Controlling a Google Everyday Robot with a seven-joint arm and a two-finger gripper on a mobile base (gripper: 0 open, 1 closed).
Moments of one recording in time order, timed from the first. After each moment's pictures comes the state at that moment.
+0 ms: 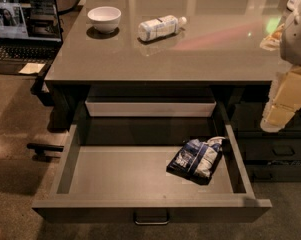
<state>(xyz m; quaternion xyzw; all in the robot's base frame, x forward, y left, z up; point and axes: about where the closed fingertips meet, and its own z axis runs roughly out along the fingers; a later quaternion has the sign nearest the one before) 0.438 -0.217 0.976 -0.60 0.78 -0.03 0.16</state>
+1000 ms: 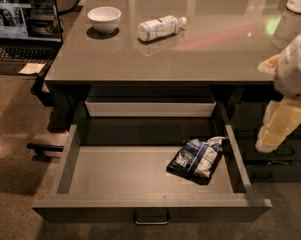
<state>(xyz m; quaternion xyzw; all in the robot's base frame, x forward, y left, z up) 0.440 -0.229 0.924 -0.60 0.78 -0.04 0.16</state>
